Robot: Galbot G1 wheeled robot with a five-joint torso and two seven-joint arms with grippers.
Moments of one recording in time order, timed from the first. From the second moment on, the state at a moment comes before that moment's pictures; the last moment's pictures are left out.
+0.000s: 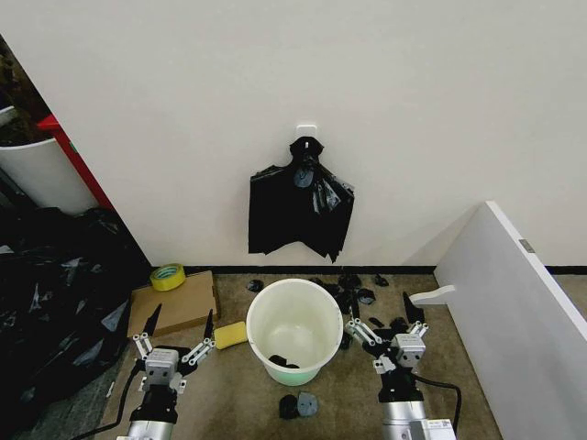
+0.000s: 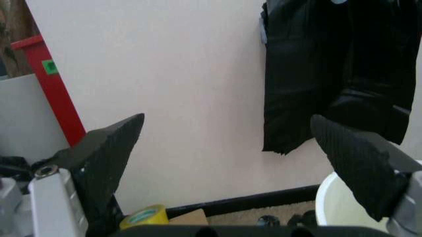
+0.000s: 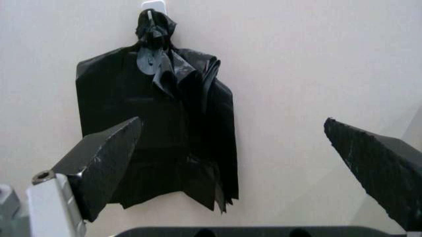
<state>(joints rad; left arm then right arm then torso) 1.90 -1.36 -0.55 -2.21 0.06 -0.36 -0.13 -1.79 1.57 0.33 2.15 -0.07 0.41 0.09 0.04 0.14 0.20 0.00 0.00</state>
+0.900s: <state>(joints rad) 1.88 -1.38 -0.54 -2.19 0.07 -0.37 -0.13 -1.77 1.57 0.32 2.14 -0.02 0.39 0.09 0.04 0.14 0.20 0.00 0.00</state>
